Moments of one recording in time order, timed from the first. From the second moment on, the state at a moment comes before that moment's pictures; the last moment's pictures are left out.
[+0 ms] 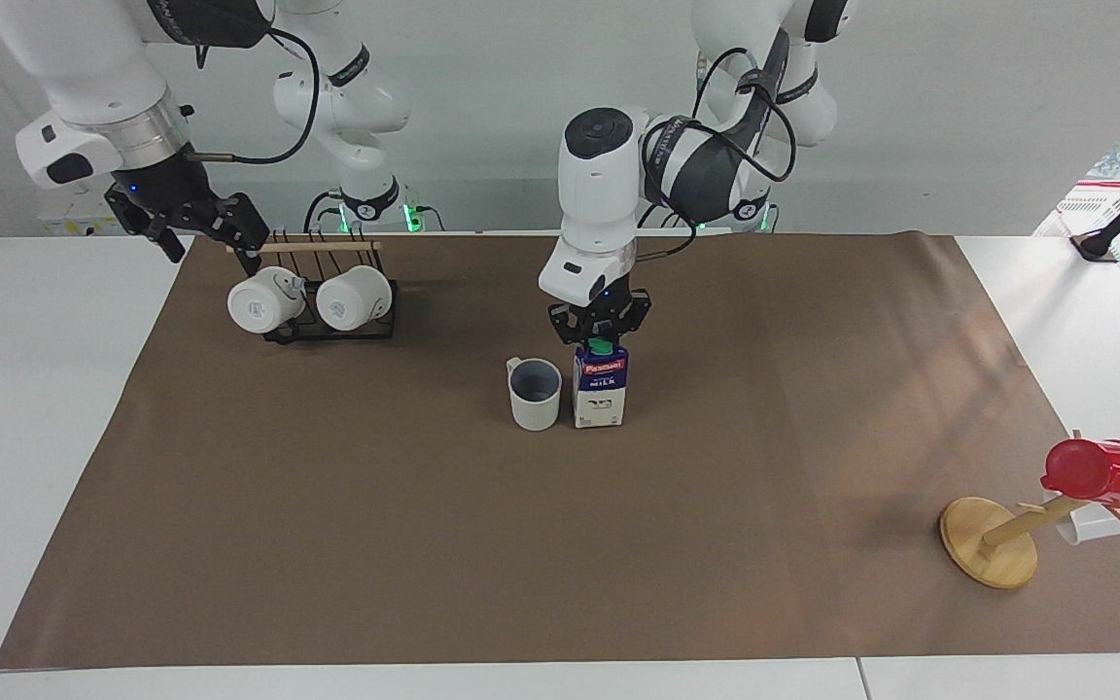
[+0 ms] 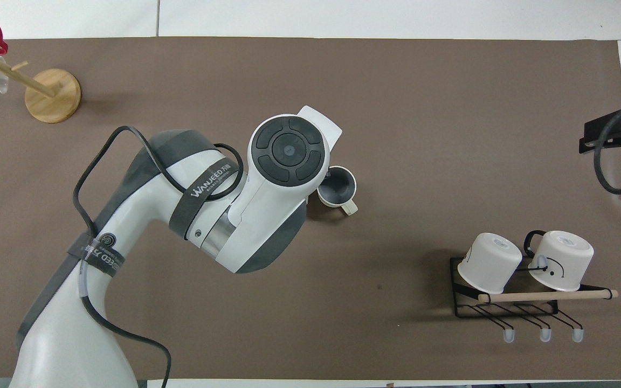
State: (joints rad) left arm -0.71 0.30 -0.01 -1.59 0.11 1.93 -0.84; right arm -0.08 0.02 0.07 -1.49 -0.03 1.49 0.16
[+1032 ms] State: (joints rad) left arm -0.67 0.22 0.00 -1.59 0.10 1.89 -0.83; right arm 0.02 0.02 -0.05 -1.49 -0.03 1.46 0.16
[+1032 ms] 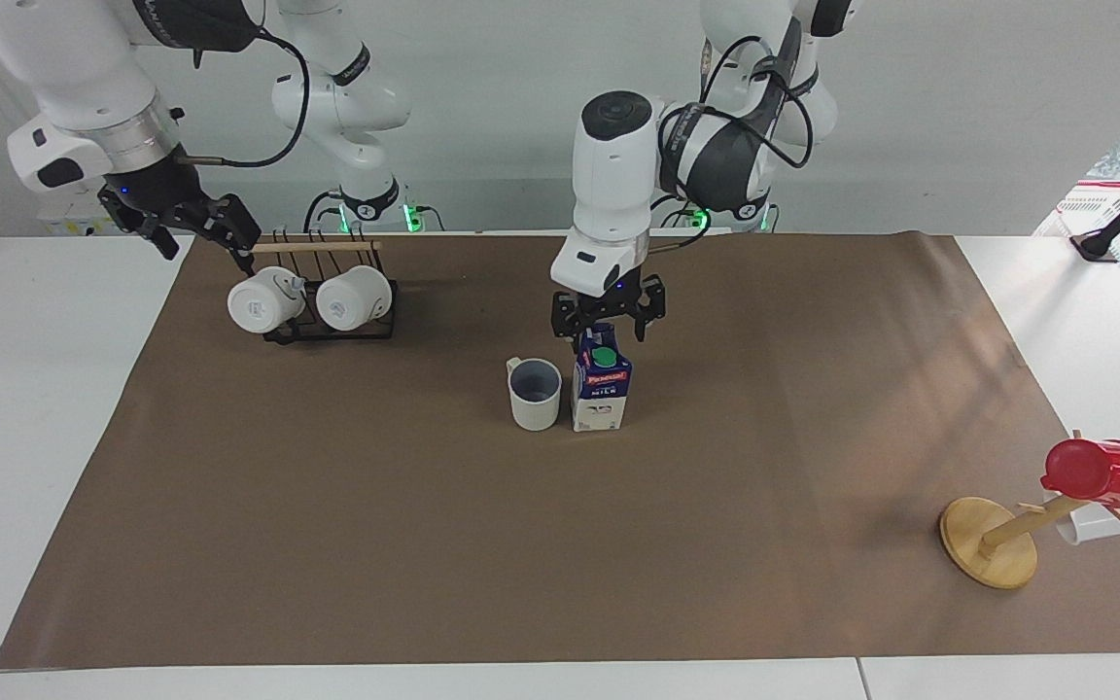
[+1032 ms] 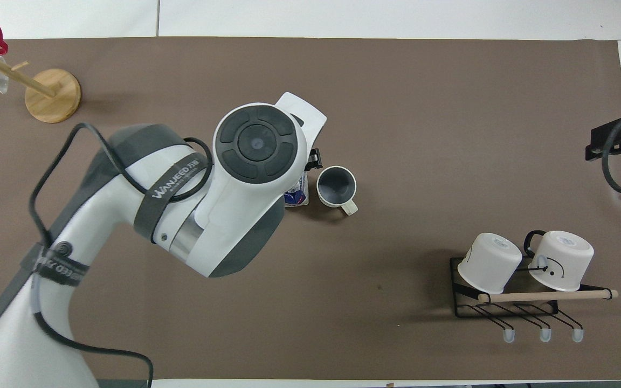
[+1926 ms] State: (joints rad) left arm -0.23 -0.04 0.02 -1.73 0.03 1.72 -0.22; right arm 0.02 0.02 -0.04 -1.49 -0.03 1.49 0.07
